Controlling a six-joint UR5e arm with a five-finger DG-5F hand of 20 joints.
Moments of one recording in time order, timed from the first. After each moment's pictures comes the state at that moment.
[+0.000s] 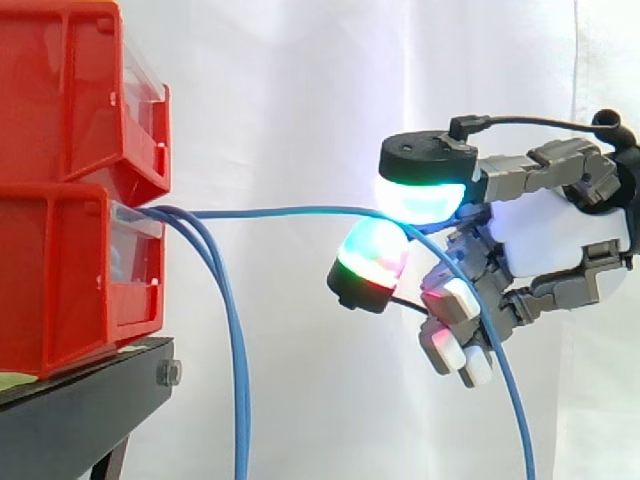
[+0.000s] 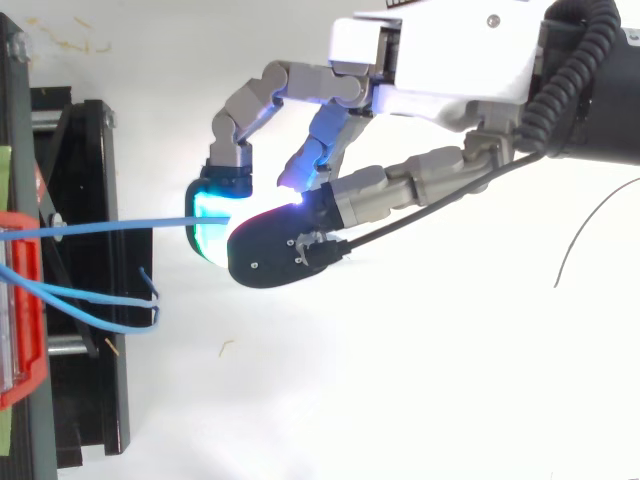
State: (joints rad) arm 0.06 -2.21 -1.13 -3.14 -1.37 -0.20
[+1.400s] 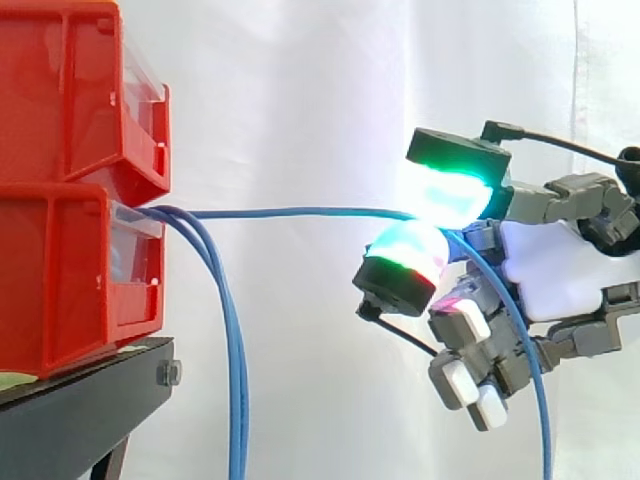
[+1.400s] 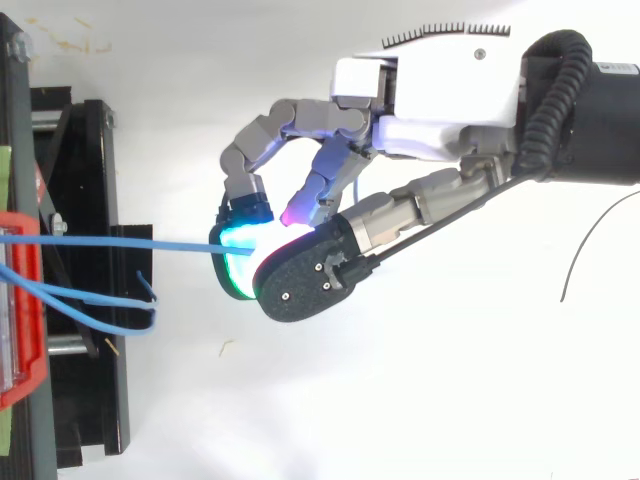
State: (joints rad) arm 0.07 -2.21 -1.21 -3.04 -1.43 -0.03
